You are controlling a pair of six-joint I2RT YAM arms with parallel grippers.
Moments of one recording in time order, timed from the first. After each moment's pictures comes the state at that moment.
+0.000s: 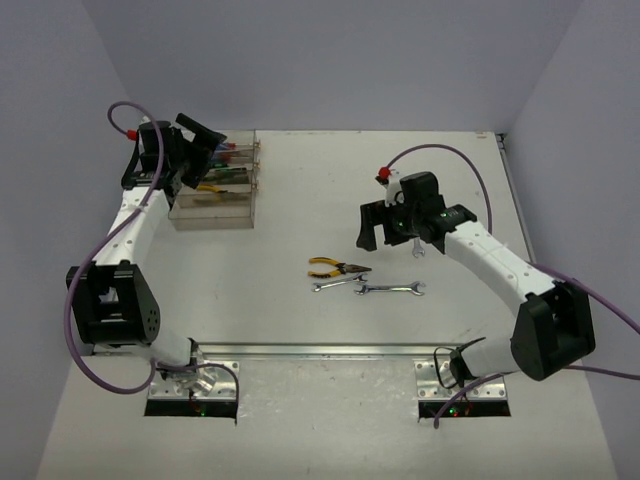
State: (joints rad) left arm 0.09 1.50 1.27 -0.24 0.13 -0.98; right arm 0.40 1.39 0.98 -0.43 -0.25 0.15
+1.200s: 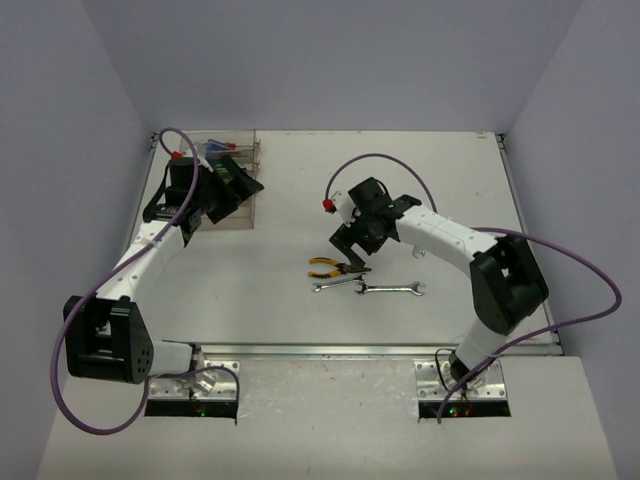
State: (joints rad) left arm -0.05 1.31 0.98 -0.24 0.28 -0.73; right arm 0.59 1.69 1.15 -0.58 -0.02 -0.28
